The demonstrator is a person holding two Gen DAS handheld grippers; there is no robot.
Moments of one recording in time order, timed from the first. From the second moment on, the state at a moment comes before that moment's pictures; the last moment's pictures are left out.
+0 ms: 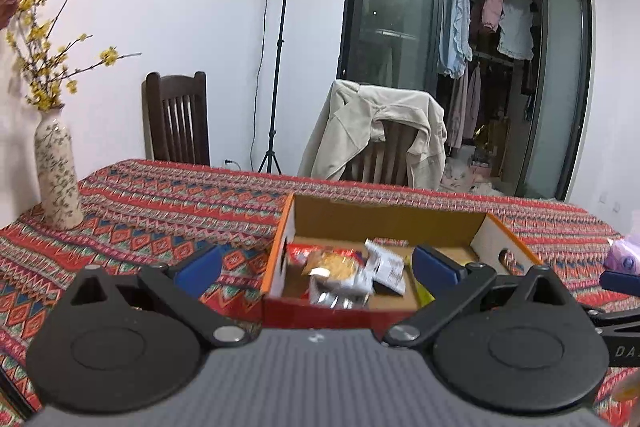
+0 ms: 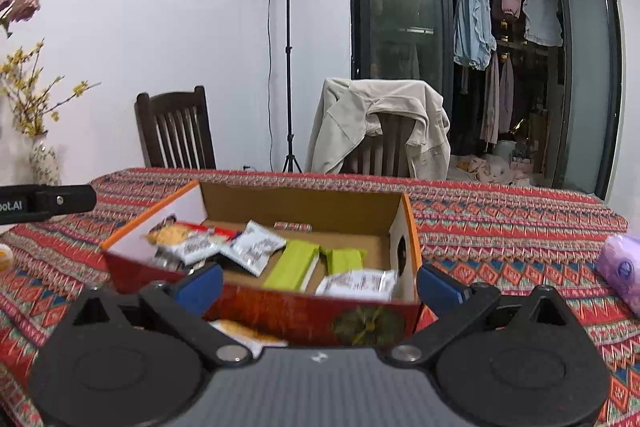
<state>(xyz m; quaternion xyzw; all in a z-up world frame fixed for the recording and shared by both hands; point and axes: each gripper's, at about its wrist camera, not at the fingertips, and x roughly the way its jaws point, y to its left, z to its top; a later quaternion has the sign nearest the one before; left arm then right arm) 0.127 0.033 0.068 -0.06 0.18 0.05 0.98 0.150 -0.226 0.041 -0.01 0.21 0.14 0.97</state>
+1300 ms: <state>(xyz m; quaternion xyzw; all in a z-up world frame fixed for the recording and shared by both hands) 0.087 0.076 -0.005 -0.11 0.24 0.04 0.96 0.145 -0.174 -0.004 -0.10 0.28 0.20 0.93</state>
